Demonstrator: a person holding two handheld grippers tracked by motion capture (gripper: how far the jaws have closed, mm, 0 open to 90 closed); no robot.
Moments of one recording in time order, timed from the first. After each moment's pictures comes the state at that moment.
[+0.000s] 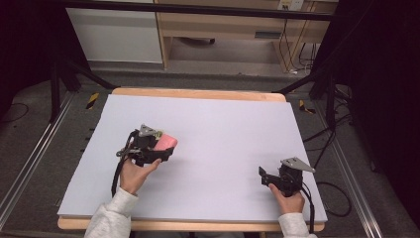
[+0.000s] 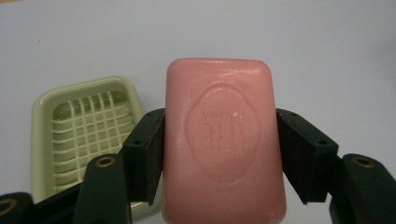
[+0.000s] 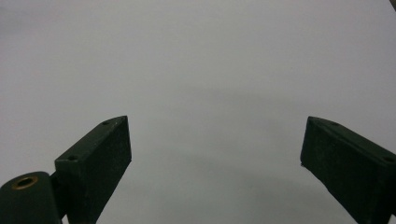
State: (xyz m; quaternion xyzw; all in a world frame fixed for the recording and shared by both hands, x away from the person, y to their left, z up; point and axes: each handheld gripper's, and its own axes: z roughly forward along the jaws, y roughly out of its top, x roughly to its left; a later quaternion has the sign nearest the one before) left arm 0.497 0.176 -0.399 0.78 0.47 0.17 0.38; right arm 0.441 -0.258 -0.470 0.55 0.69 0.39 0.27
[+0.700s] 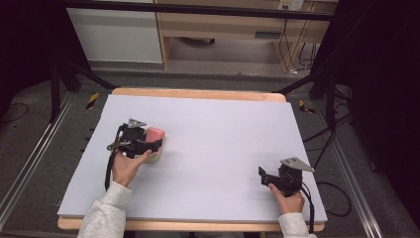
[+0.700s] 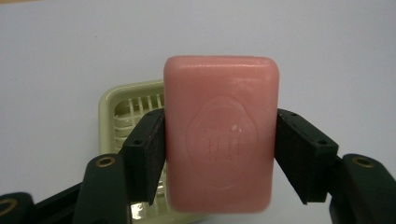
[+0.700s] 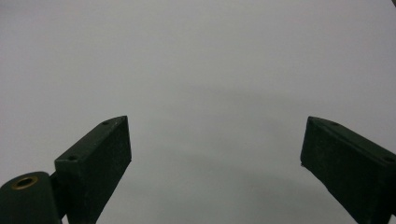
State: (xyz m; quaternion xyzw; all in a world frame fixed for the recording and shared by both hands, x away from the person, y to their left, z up) left arm 0.519 0.205 -0.402 0.75 0.51 0.19 0.37; right arm 0.442 -0.257 -0.471 0.55 0.69 0.39 0.27
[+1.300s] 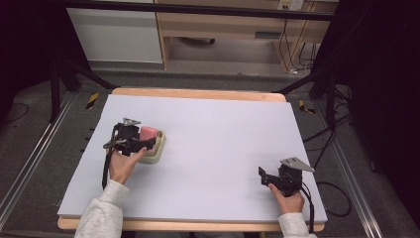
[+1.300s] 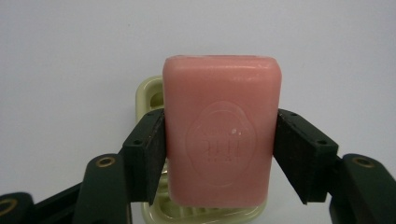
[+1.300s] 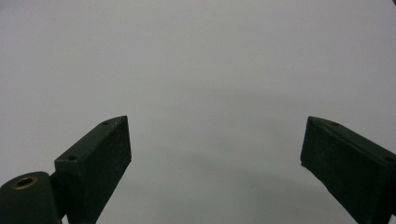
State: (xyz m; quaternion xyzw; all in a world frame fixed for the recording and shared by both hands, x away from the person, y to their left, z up) left arm 0.530 0.222 -0.412 0.74 0.54 0.20 0.34; right arm 0.442 -0.257 -0.471 0.55 0.69 0.39 0.27
